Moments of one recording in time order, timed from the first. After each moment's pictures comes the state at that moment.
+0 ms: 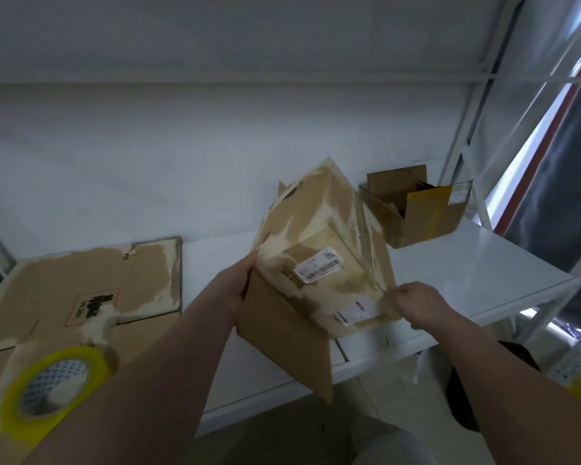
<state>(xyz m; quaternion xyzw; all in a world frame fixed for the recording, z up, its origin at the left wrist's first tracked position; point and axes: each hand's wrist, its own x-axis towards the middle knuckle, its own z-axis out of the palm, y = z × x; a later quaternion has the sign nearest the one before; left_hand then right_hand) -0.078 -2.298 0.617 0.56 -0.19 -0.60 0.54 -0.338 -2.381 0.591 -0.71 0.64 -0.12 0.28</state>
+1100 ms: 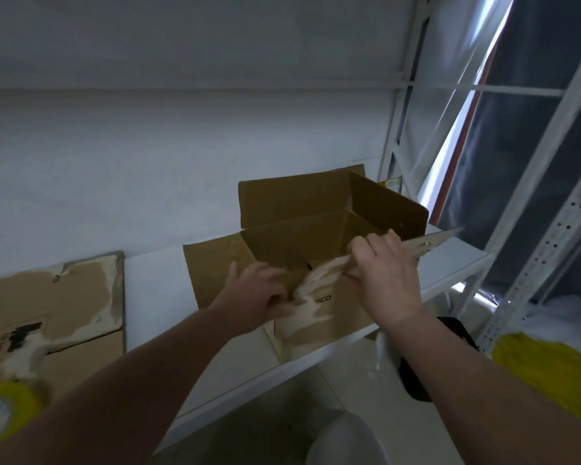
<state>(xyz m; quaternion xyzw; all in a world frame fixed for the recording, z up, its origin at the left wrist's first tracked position) -0.143 -2.319 0.597 0.60 -0.80 -0.02 0.03 -0.360 -2.333 0.631 -0.78 0.54 -0.24 -0.22</state>
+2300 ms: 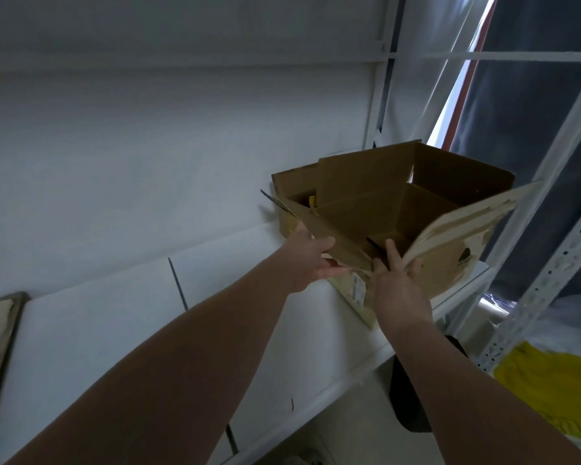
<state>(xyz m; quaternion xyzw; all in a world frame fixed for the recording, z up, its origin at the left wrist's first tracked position) -0.299 -2.537 0.625 0.45 -0.39 -0.67 0.45 -0.448 -2.514 0.574 -0.69 0.72 -0.06 0.00</state>
